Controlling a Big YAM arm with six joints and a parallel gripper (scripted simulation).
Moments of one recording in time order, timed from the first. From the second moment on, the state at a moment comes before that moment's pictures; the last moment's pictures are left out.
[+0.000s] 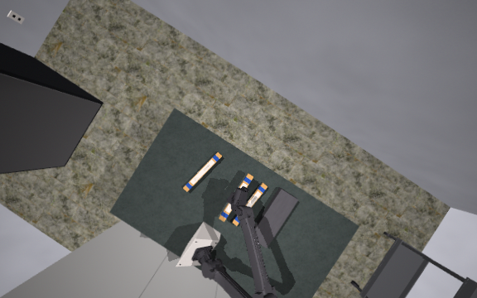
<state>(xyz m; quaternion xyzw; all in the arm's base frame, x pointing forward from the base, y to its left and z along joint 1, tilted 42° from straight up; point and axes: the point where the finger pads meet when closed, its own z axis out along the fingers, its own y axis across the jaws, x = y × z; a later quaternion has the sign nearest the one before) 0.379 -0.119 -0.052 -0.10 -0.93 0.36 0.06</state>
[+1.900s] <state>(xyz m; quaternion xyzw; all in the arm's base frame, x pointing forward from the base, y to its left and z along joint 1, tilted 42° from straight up) 0.373 -0.119 -0.052 -0.10 -0.93 0.36 0.07</state>
